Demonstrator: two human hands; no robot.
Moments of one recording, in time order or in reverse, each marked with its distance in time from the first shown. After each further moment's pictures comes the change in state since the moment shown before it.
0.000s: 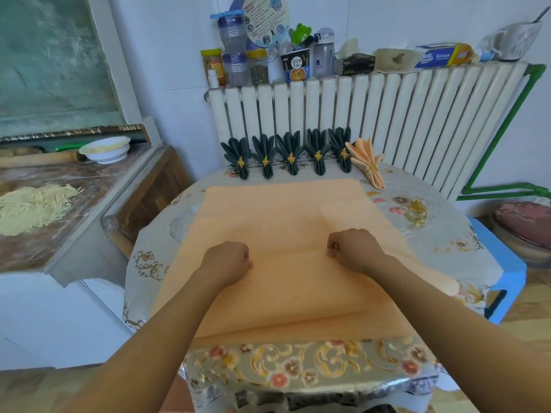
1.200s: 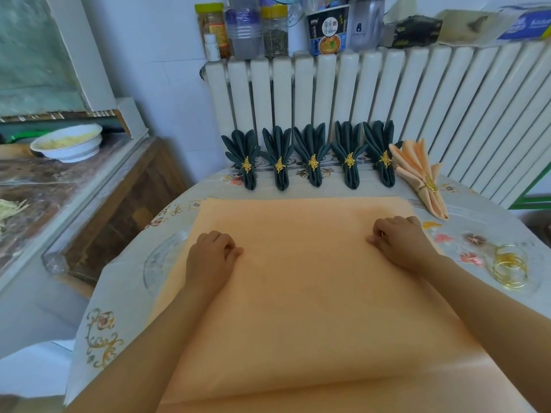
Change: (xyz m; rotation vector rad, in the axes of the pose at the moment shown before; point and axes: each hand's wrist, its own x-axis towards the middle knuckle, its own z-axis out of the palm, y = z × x) left_hand 0.181 -0.090 0.058 -0.279 0.570 -0.016; right_hand 0.180 0.109 0.047 -0.006 0.121 0.002
